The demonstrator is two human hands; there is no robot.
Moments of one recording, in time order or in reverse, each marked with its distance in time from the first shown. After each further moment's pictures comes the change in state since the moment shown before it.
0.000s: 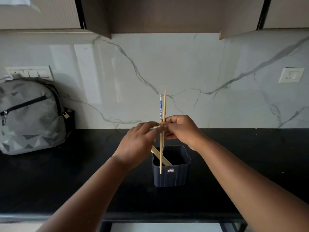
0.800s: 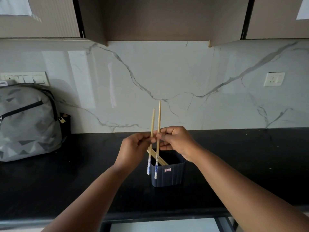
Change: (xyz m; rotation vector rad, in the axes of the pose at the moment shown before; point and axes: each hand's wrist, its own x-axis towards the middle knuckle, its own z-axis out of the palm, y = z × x) left_hand -0.017 0.007 0.004 -0.806 0.071 -0.572; right_hand -0.039 -0.004 0.014 0.216 -0.044 0.096
